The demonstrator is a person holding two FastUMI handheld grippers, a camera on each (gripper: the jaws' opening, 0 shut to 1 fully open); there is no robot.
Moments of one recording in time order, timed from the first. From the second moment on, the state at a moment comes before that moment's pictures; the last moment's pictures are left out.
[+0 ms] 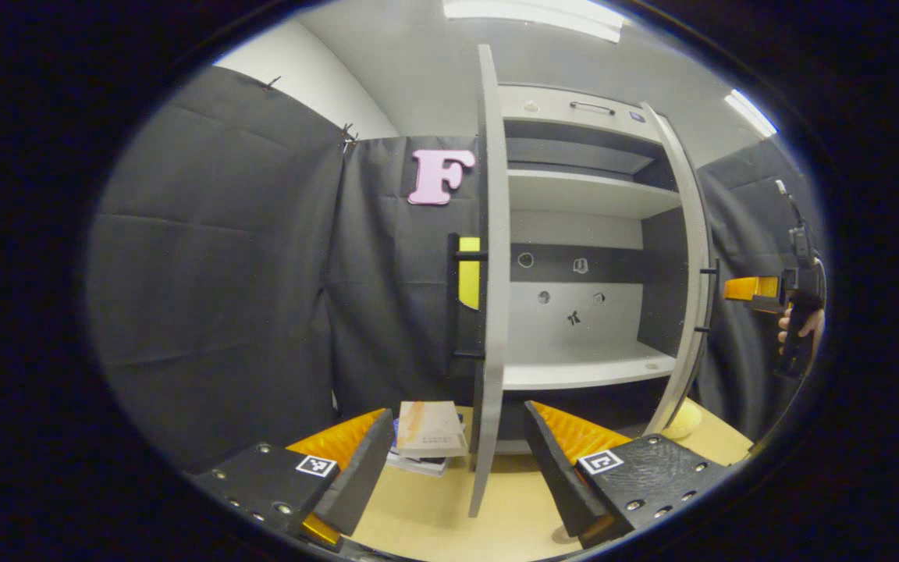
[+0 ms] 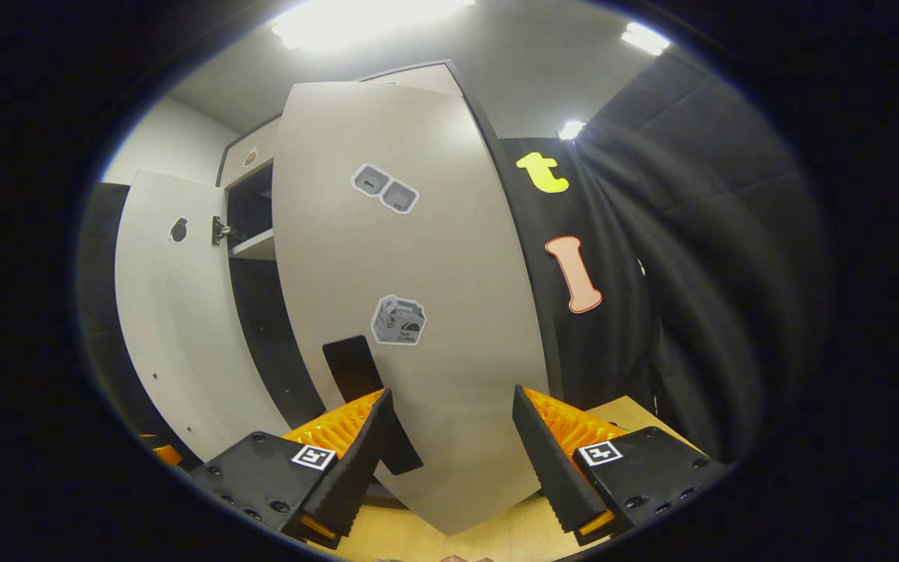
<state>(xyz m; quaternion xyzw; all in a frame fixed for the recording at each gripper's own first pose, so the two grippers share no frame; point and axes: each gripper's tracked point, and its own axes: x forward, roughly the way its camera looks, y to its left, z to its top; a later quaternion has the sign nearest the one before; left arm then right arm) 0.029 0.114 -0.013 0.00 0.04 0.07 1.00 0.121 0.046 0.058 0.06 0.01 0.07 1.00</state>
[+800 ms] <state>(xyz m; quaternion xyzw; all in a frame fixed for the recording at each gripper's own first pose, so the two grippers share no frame) 0.097 0.245 0.040 0.02 -0.02 0.06 1.00 0.037 0.035 -0.001 0.05 0.04 -0.02 1.00</state>
